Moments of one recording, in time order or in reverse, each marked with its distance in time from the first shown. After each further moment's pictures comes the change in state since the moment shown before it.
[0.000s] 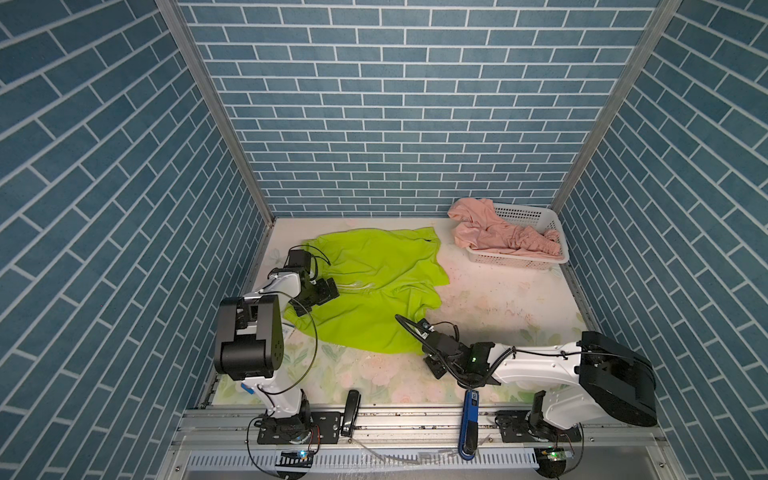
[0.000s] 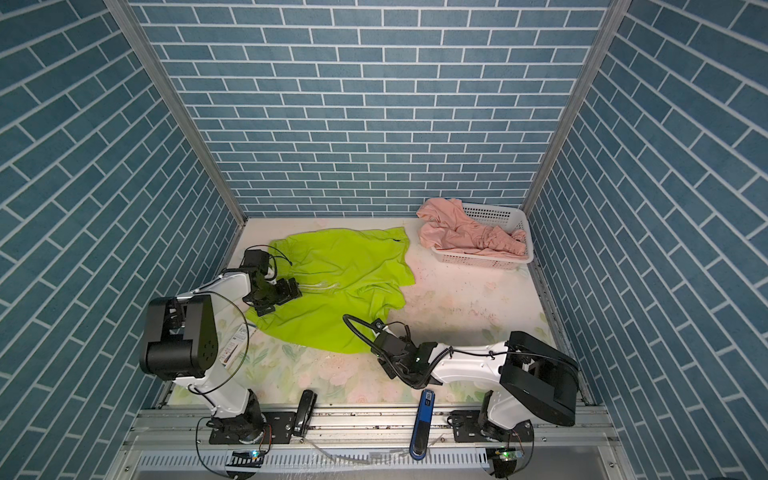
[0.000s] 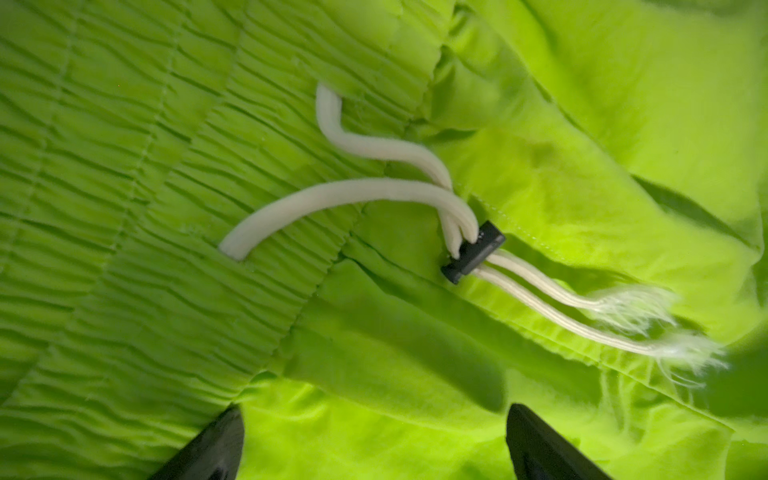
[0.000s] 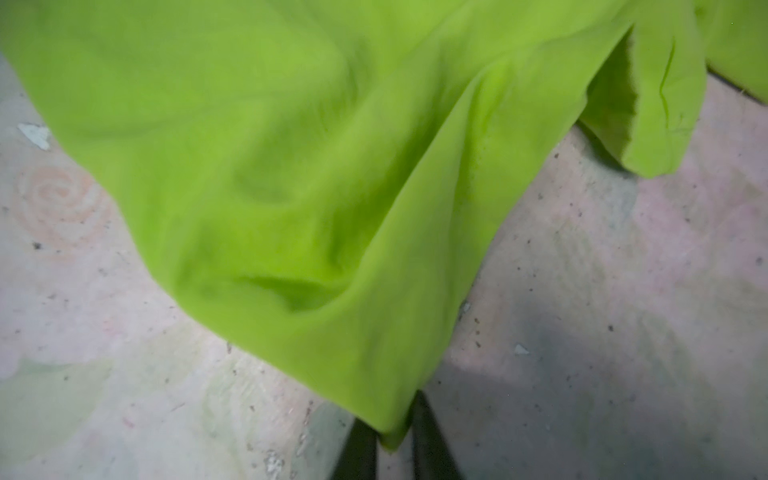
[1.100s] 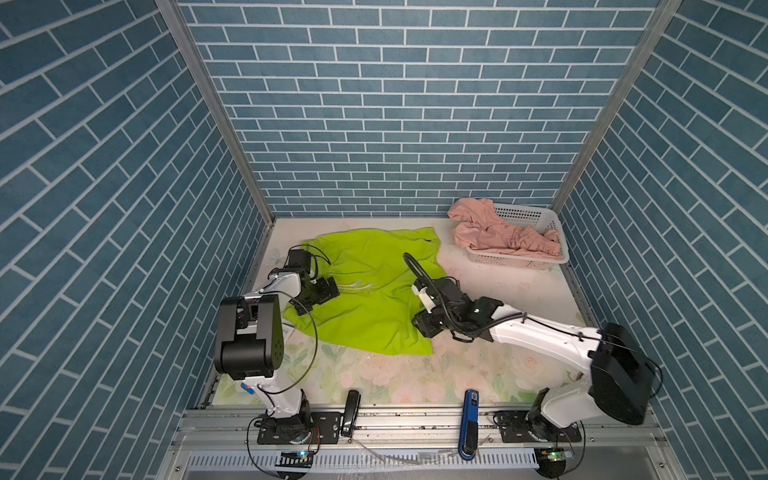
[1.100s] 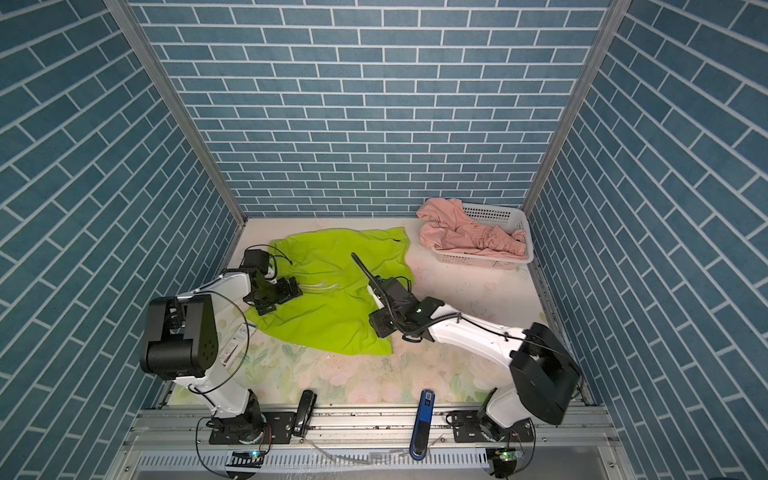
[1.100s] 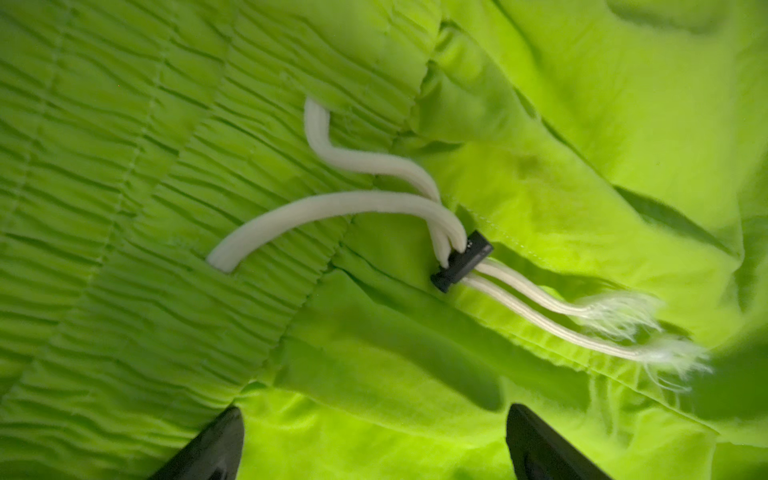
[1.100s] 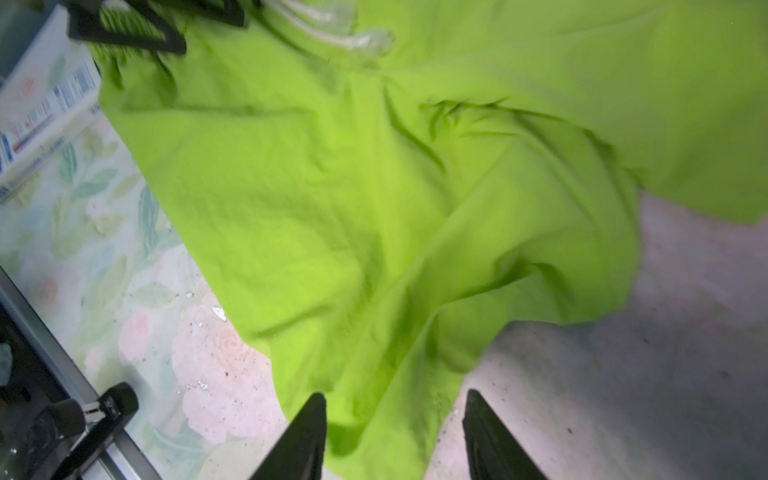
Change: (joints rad) left arm 0.000 0.004 0.000 0.019 0.013 -0.006; right arm -0.255 -0.058 0.304 -0.247 -0.329 -0.021
